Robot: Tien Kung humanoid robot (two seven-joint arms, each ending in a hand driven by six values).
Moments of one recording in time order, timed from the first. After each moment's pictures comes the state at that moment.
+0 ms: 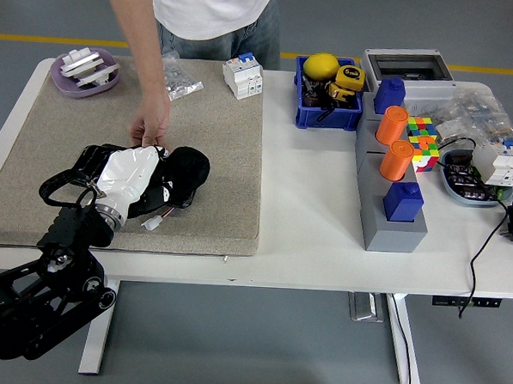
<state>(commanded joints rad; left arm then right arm) -0.40 0.32 -0.72 -1.33 2.06 0.33 0.49 0.10 -0.44 0.83 0.30 -0.11 -0.08 -0.12</state>
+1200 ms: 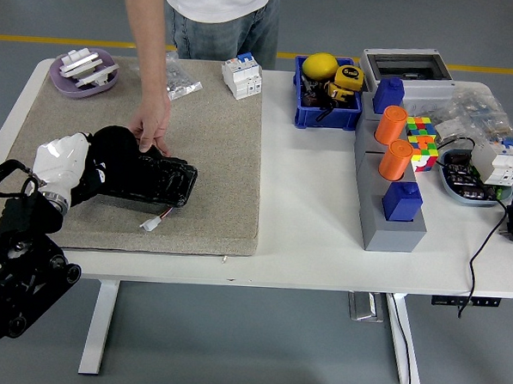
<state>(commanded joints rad) -0.35 0.32 -1.00 -1.14 2.12 0.35 0.51 0.10 -0.44 0.84 0.30 -0.12 -0.08 -0.13</state>
